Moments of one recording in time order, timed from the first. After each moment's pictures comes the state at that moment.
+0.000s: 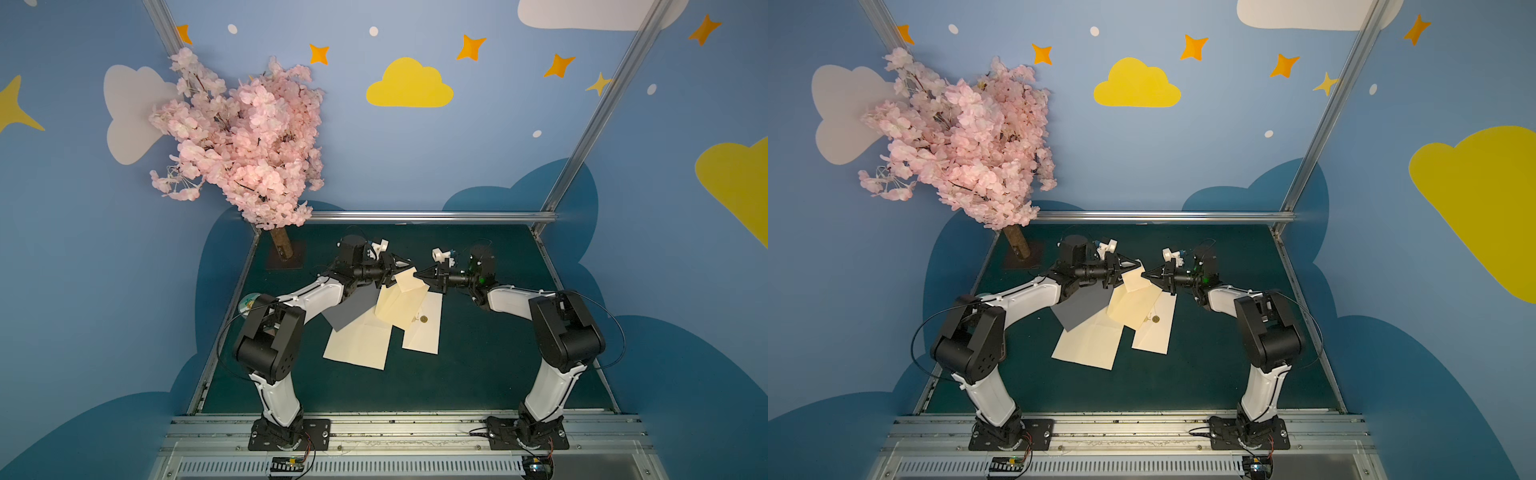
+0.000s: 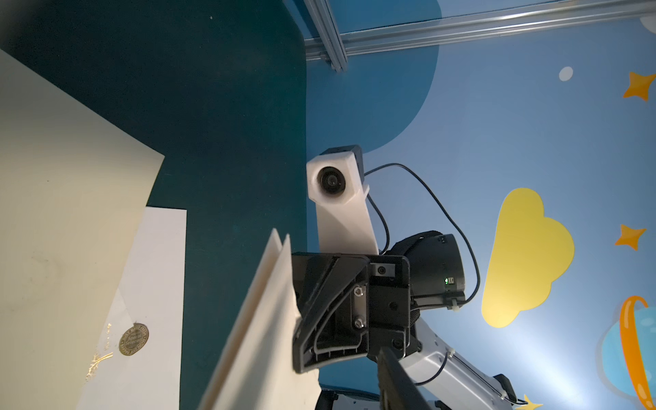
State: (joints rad) left arm -0.39 1.79 1.15 0.28 0.86 -1.22; right arm 0.37 1.85 0.99 0.64 -1.12 1.41
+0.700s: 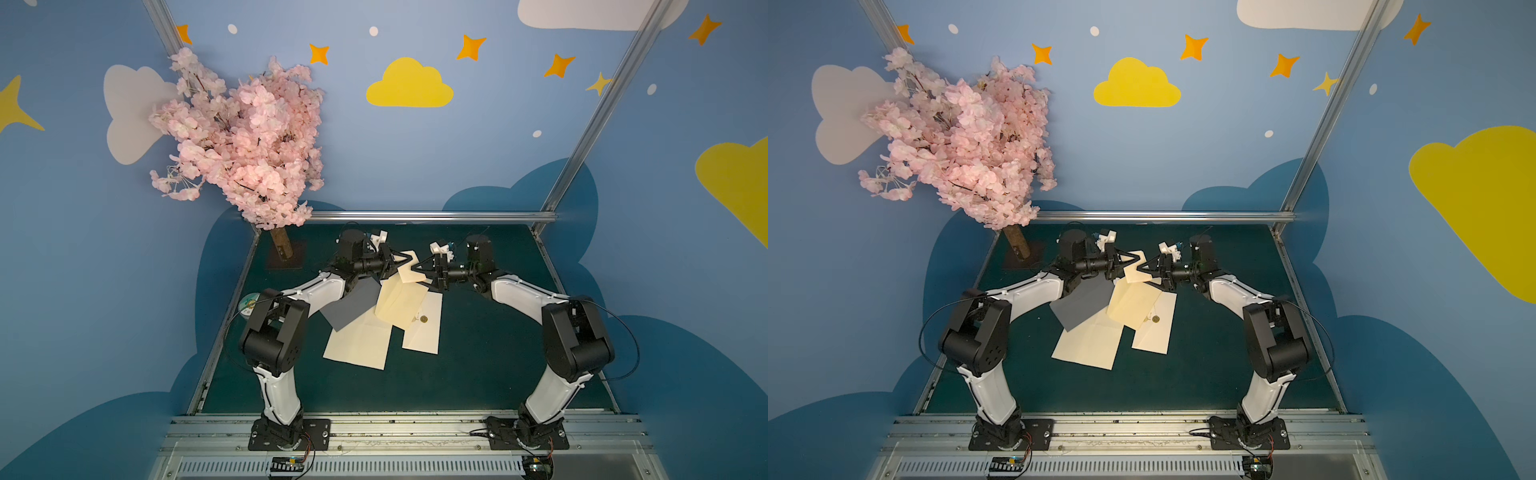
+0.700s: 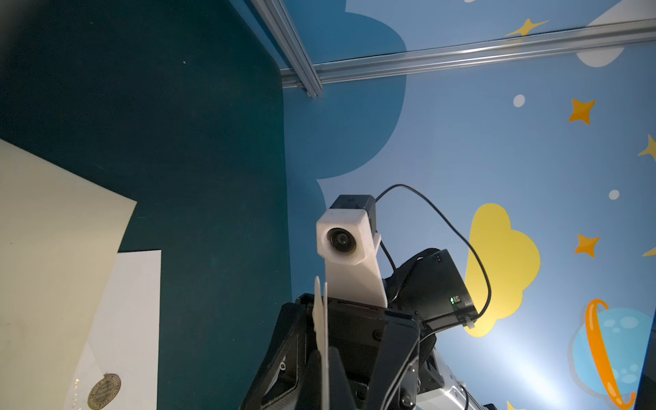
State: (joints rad) left arm -0.37 1.85 1.21 0.40 0.88 -1.28; right arm 0.38 1.77 1.17 0.08 -1.13 1.01
